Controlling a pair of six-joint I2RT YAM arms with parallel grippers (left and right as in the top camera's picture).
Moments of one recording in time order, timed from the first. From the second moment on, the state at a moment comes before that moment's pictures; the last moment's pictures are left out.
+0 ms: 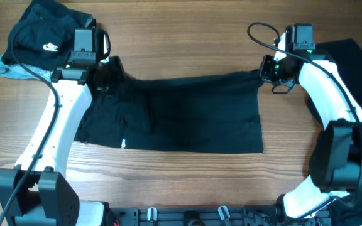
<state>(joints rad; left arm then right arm) -0.09 1.59 1.29 -0.76 0.00 -0.33 -0.02 1.82 1.34 -0.75 -0.15 0.26</state>
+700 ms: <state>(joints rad) -0.01 1.59 1.29 -1.04 -0.04 -0.33 -0.02 1.82 1.34 -1.12 -0.16 0.20</state>
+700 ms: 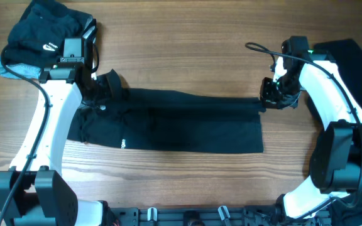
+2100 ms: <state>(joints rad) -0.01 1.59 1.28 -1.11 -0.06 -0.31 -0.02 1.66 1.13 -1.10 -0.20 0.30</state>
